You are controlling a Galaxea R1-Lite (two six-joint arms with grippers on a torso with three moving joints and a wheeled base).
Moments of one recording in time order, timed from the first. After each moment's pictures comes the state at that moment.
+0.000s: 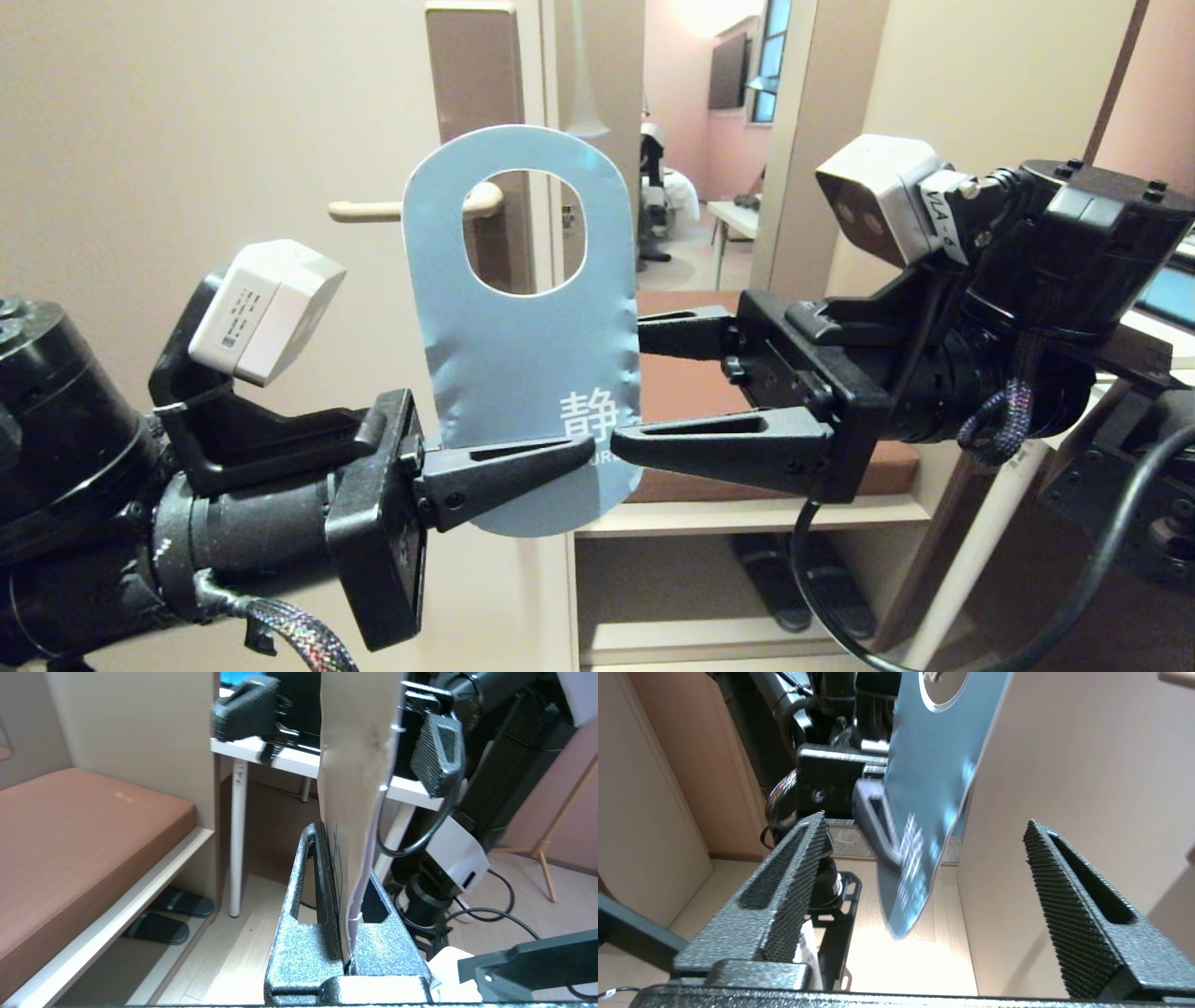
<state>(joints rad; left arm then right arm) -0.70 1.37 -0.55 -0.87 -0.55 -0.27 0.64 1.69 -0.94 -0.86 0.96 0.18</state>
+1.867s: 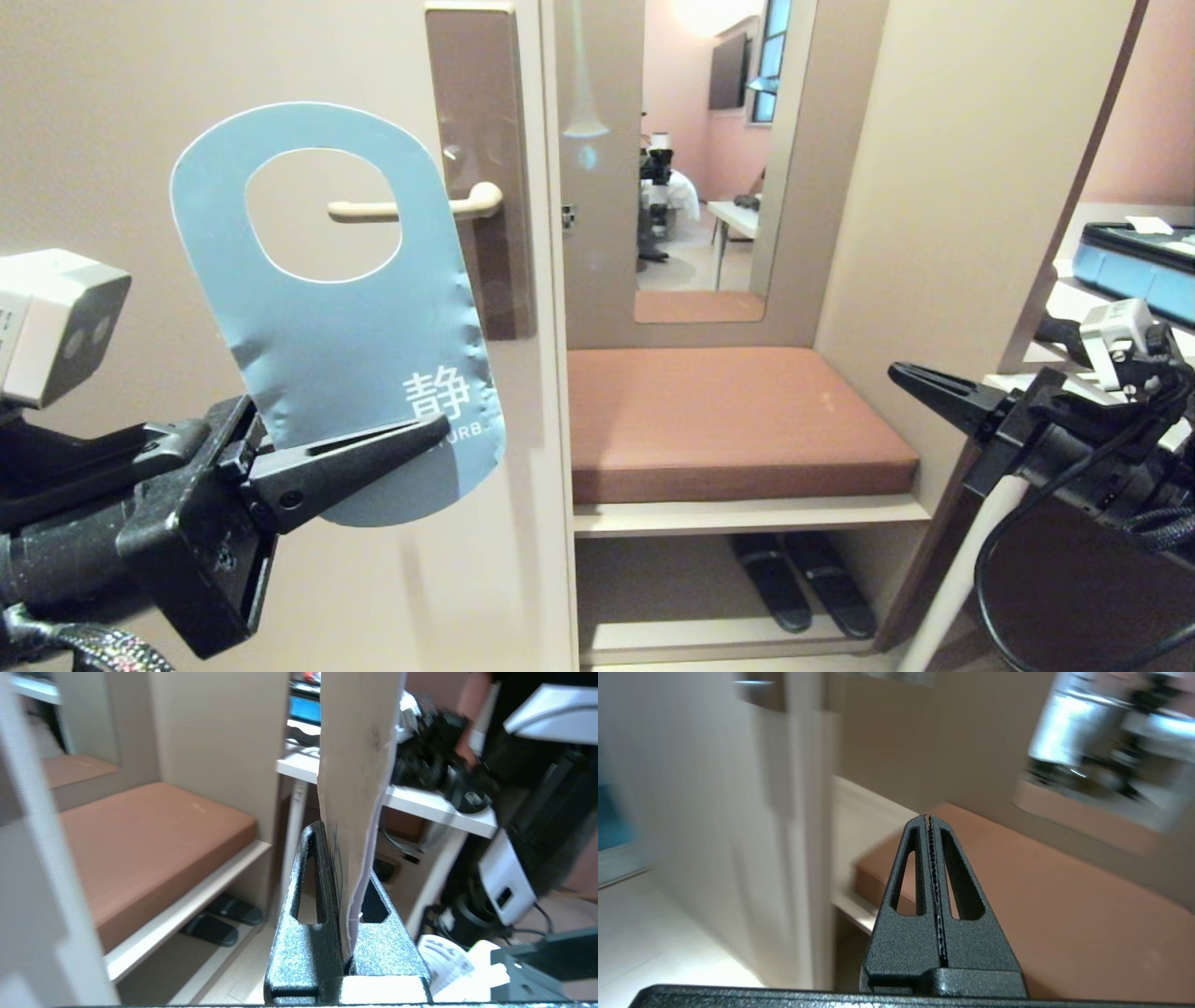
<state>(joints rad) -0.51 1.19 -0.42 -0.87 -0.55 -0.27 0.09 1.60 -0.28 -1.35 0.53 -0.03</state>
